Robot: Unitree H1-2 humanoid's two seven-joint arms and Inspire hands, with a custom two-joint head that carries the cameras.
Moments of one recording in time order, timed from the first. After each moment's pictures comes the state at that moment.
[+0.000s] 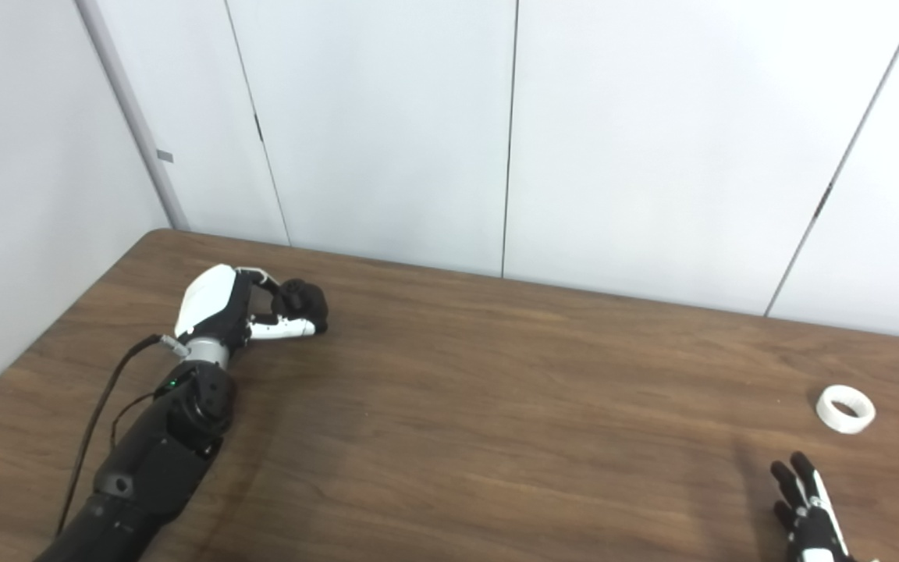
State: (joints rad) left arm -0.38 0.44 -0.08 0.25 0.56 0.35 0.18; right arm 0.19 -0.18 -0.08 -0.18 0.07 -0.08 0.13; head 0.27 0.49
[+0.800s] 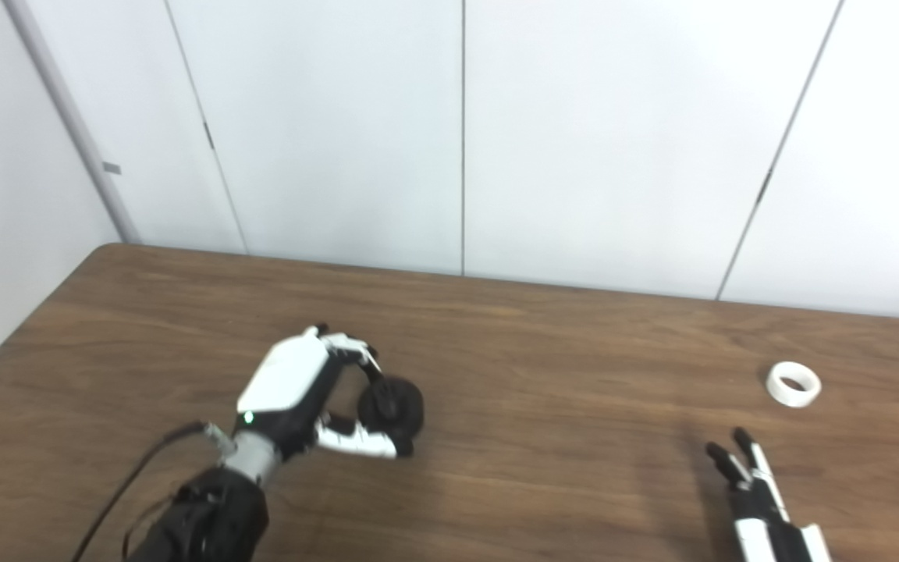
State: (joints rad) left arm -0.14 0.32 -0.36 -0.33 0.84 0.38 -0.11; right arm 0.19 -0.14 -0.05 -0.20 -0.02 -0.08 0.09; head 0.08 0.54
